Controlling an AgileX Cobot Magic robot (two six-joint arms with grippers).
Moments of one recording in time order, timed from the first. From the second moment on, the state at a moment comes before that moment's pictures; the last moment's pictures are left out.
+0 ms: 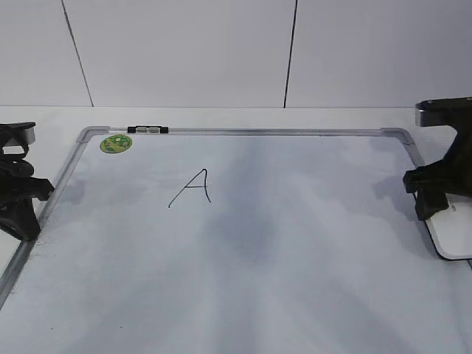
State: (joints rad) left arm -0.03 1.89 -1.11 -0.25 0.86 0.23; right arm 0.12 1.69 -1.06 -0.19 0.80 0.23
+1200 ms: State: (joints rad) left arm -0.03 1.89 -1.11 -0.25 0.86 0.23; right arm 0.12 1.82 -1.19 -0.18 0.85 0.24
